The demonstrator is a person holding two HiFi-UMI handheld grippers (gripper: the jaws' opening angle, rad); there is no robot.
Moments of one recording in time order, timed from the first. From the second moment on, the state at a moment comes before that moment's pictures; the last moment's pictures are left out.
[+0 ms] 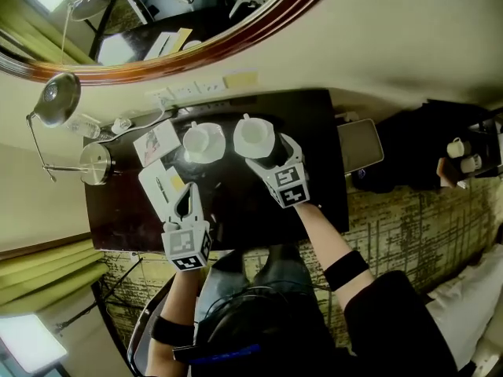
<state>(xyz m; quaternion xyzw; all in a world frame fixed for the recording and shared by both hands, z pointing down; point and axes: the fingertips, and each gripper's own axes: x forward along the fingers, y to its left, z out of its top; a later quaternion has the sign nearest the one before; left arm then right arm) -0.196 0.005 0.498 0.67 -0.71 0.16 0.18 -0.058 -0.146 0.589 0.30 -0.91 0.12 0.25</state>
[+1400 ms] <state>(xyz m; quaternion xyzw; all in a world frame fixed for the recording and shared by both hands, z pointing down) -0.166 -0.005 0.543 0.66 -0.71 0.18 0.19 -0.108 -0.194 0.650 0.25 -0.93 0.09 0.24</state>
